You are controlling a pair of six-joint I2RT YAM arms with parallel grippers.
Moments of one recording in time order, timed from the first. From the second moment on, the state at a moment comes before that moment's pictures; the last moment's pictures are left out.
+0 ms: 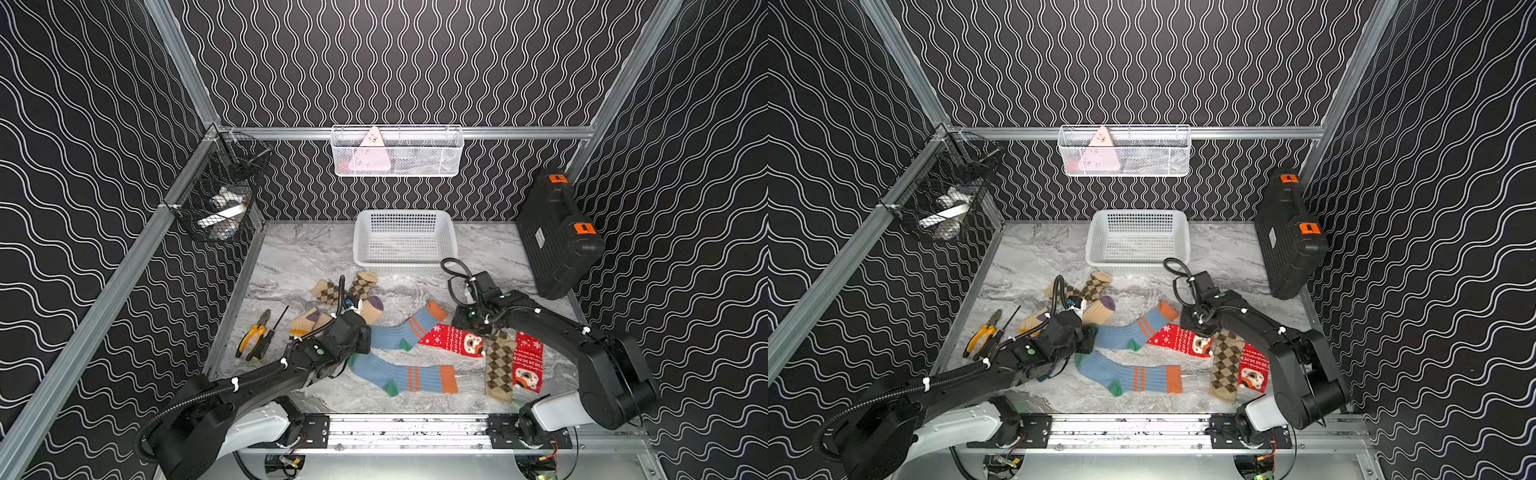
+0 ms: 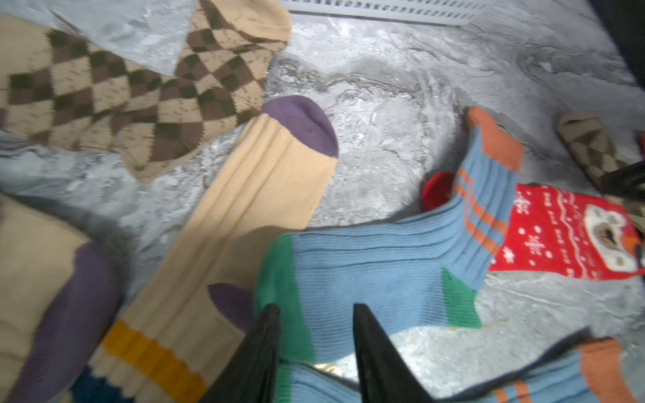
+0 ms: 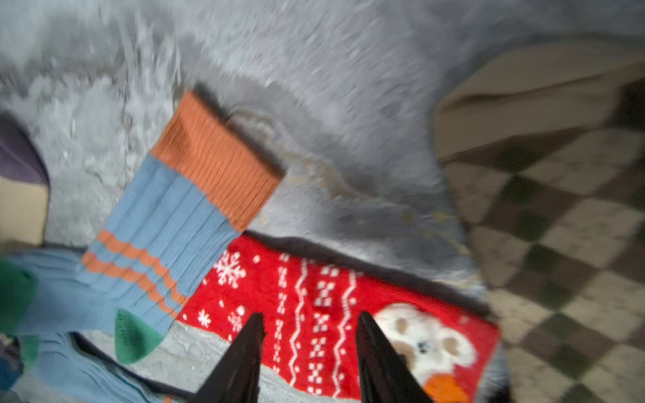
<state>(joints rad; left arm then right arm) -0.68 1.14 0.44 -0.06 -0.18 -0.57 0.47 1.49 0.85 -0.59 -0.07 0.58</state>
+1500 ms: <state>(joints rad) -0.69 1.06 0.36 0.04 -0.18 -0.63 0.30 1.20 0.81 -0.60 -0.06 0.61</state>
